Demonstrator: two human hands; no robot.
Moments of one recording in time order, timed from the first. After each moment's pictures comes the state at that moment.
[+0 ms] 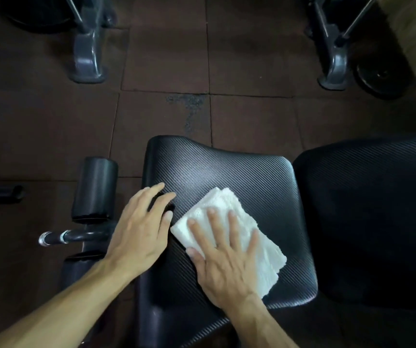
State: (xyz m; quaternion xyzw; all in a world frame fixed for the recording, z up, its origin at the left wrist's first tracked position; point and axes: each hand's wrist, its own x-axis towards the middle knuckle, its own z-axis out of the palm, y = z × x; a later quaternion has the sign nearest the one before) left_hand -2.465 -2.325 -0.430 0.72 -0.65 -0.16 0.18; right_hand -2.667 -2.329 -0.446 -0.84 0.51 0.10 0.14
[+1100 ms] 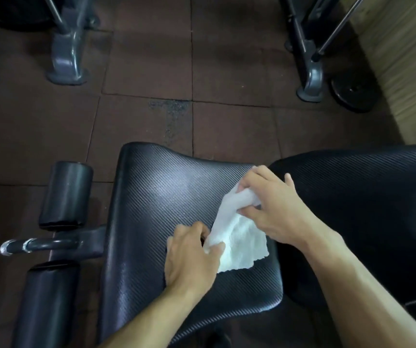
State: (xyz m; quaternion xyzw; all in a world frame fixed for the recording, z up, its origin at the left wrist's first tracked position) left_hand -2.615 -2.349 -0.388 0.79 -0.40 -0.41 0.20; right_hand -2.752 -2.471 -0.328 -0.82 0.51 0.02 0.27
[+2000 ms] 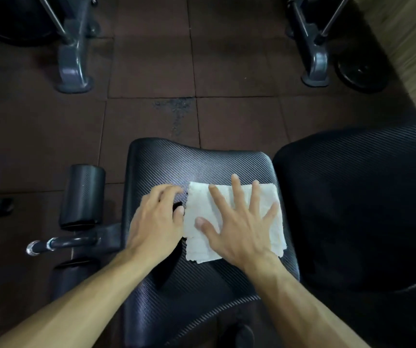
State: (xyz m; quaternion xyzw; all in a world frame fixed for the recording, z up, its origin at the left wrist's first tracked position) left_hand -2.530 -2.353 -0.407 0.77 -0.56 -0.24 0.20; right_hand -2.703 -2.391 -0.414 -0.79 0.59 0.08 0.16
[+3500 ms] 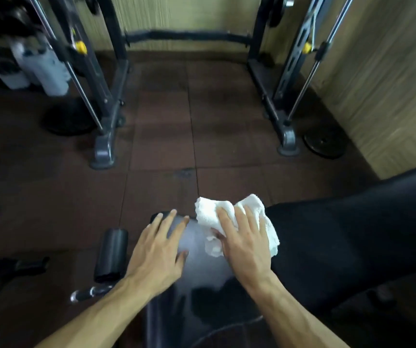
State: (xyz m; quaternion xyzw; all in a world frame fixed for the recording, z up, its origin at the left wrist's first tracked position) left_hand -2.519 -2.340 -0.194 0.70 -0.71 -0.05 0.06; right_hand -2.717 -2.406 -0.209 -0.82 0.53 -0.23 -0.06
